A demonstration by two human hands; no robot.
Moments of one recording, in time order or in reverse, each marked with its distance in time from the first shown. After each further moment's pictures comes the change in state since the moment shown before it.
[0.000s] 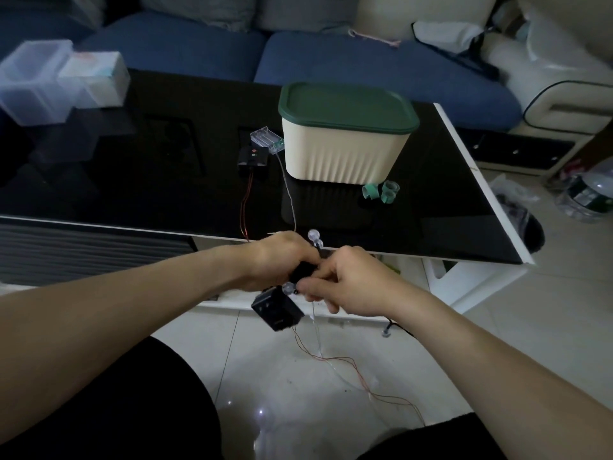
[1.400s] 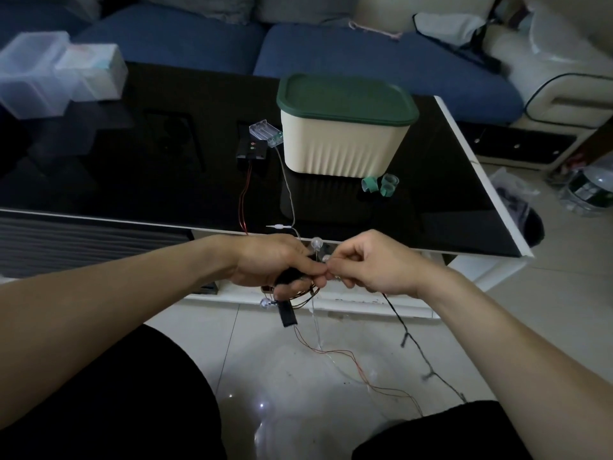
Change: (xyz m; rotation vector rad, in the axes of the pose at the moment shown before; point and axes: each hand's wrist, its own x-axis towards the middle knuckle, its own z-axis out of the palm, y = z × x) left_hand -0.009 -0.001 -0.011 0.133 -0.392 -0.061; right_hand -0.004 0.021 -0.024 0.130 -0.021 0.046
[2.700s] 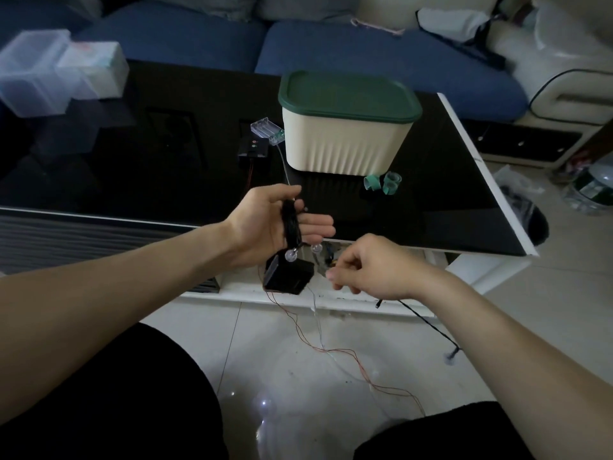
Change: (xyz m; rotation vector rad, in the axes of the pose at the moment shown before) left_hand -0.004 0.017 -0.009 -0.680 0.387 0.275; right_hand 0.003 0.005 0.004 -0.193 0.021 0.081
